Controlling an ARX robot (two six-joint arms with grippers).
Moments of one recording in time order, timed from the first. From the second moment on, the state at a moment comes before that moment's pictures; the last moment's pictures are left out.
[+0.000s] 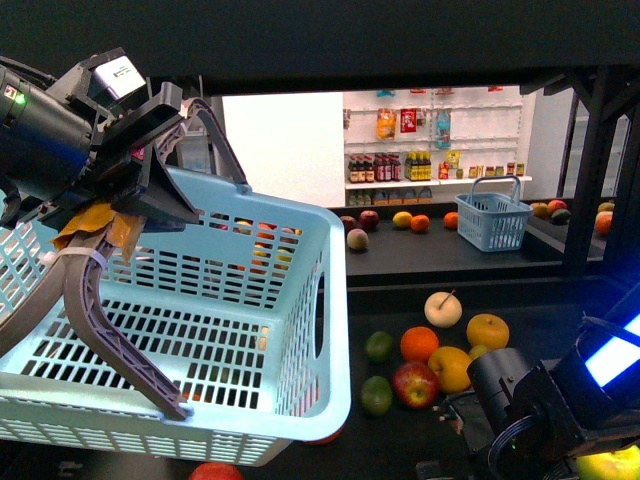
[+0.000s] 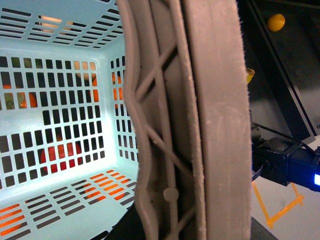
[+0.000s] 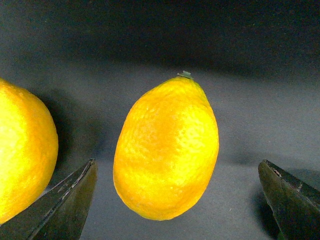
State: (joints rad) left arm -0.14 1.70 1.40 -0.33 0.47 -0.17; right arm 0.13 2.70 1.68 -0.04 -0.03 0.01
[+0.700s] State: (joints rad) left arm -0.14 1.70 1.40 -0.33 0.47 -0.17; right arm 0.14 2.80 1.81 -0.10 0.02 0.01
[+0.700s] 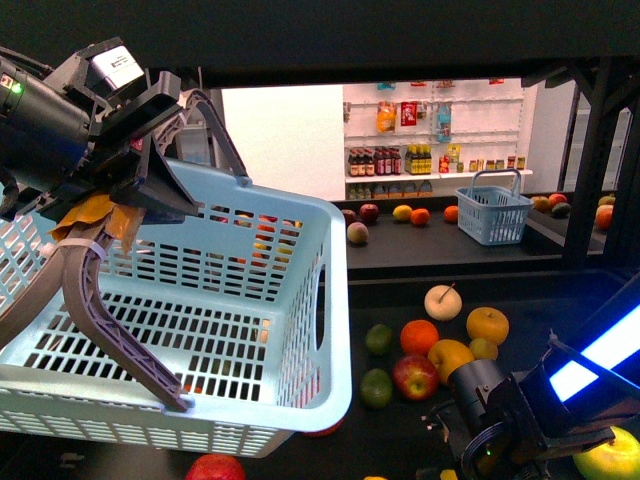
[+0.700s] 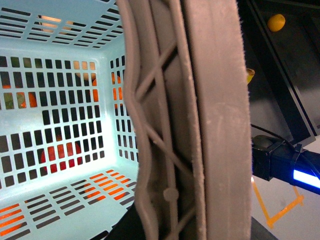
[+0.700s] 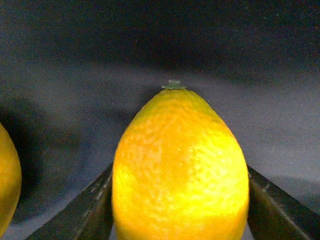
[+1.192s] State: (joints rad) left arm -0.14 1.70 1.40 -0.33 0.47 -0.17; right arm 0.11 2.58 1.66 -0.04 0.02 0.02
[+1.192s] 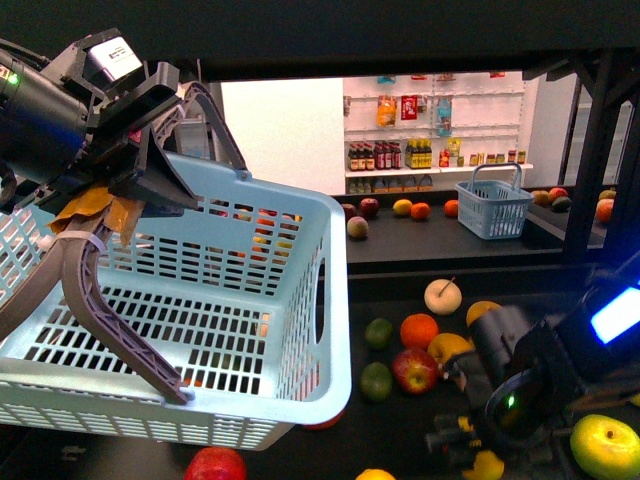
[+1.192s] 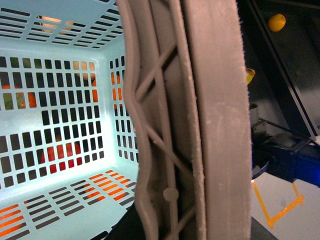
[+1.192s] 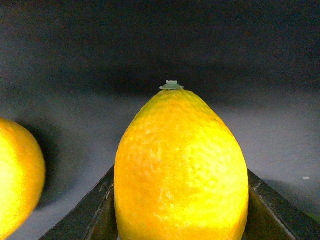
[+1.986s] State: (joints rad) left arm -0.14 1.70 1.40 -0.33 0.47 -0.17; right arm 0.33 1.86 1.57 -0.17 -0.24 0.14
